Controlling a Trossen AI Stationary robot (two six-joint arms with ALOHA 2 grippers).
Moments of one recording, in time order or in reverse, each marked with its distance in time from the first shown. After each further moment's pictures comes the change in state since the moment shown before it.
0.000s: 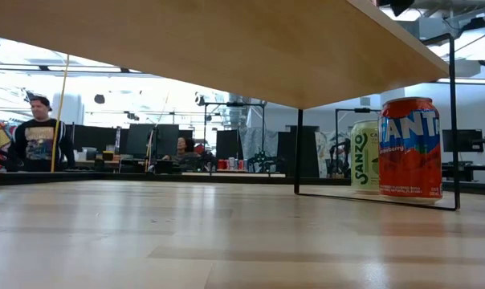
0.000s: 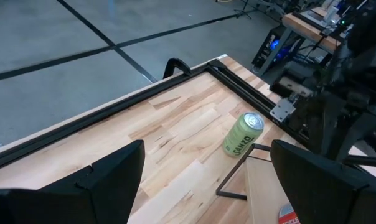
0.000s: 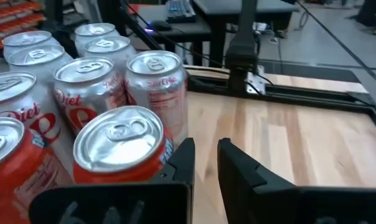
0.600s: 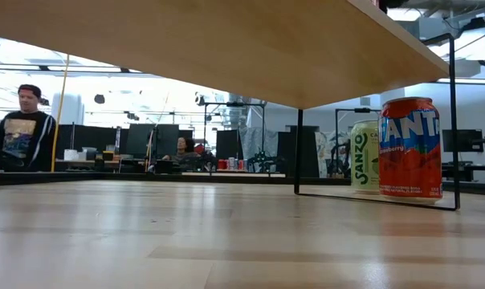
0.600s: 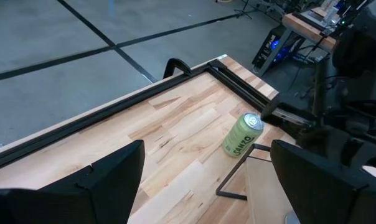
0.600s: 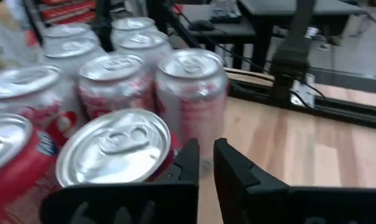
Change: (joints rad) left arm 0.000 0.000 0.000 0.000 0.000 0.000; right arm 0.005 0.166 0.069 0.080 -0.191 -0.049
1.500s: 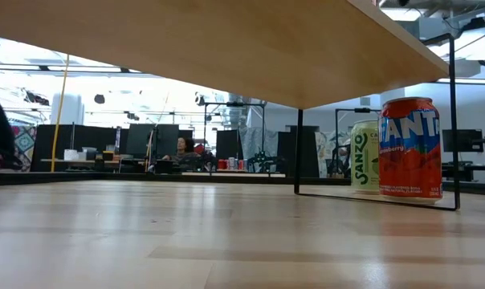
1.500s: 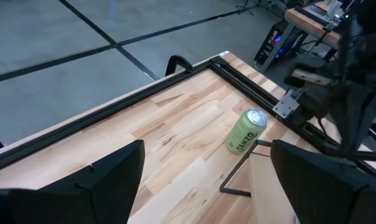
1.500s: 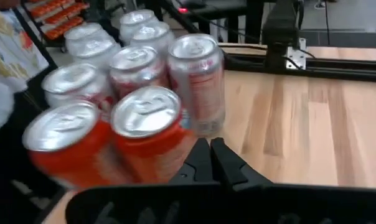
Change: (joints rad) left arm 0.000 0.000 0.000 -0.017 0.002 0.007; right arm -0.048 -0.197 0.033 -0.352 -0.003 0.056
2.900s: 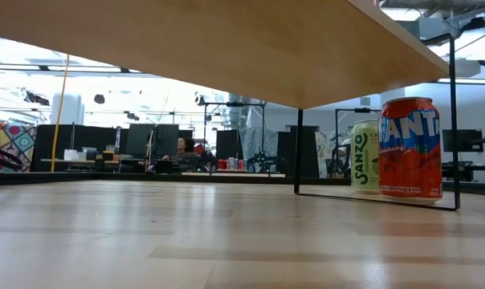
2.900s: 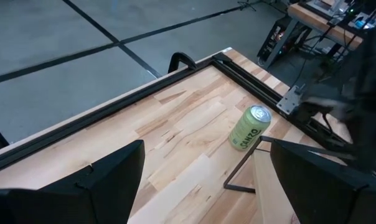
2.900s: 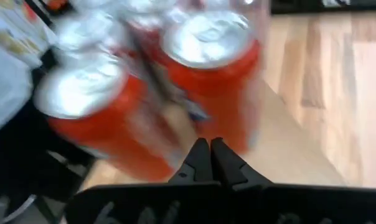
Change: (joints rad) left arm 0.000 0.000 0.000 -0.020 -0.001 0.001; right arm 0.132 0.034 0.024 -0.175 0.086 0.082
